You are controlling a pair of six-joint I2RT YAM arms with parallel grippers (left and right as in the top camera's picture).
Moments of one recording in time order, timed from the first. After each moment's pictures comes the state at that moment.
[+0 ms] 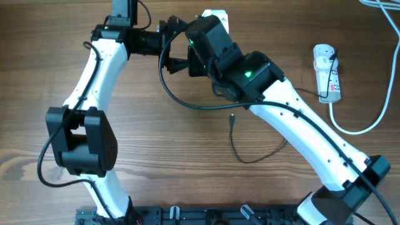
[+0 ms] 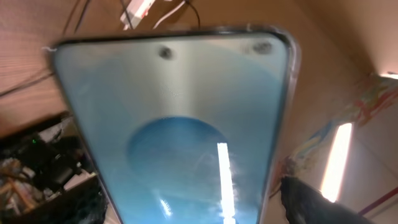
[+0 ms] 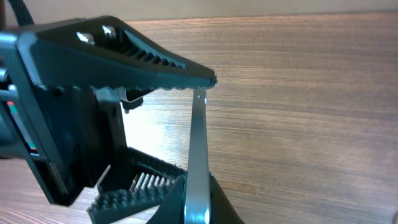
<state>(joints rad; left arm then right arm) -0.11 1.99 1.69 -0.75 1.37 -1.20 0.74 1.74 1.82 -0.87 0.28 0.55</state>
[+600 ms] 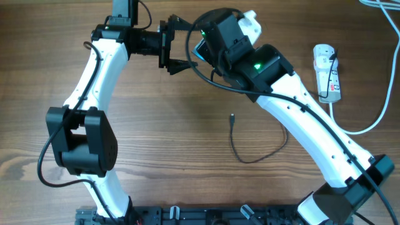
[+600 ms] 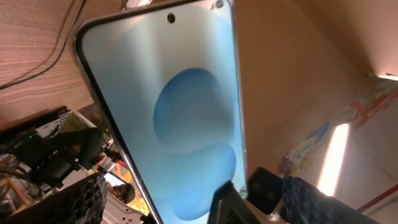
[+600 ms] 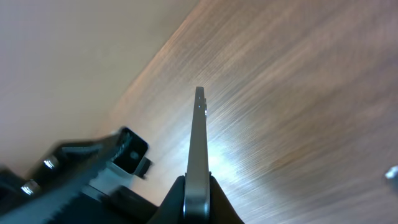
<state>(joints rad) -0.11 1.99 1.69 -0.75 1.38 -1.23 0.67 1.73 1.82 -0.90 0.29 1.34</state>
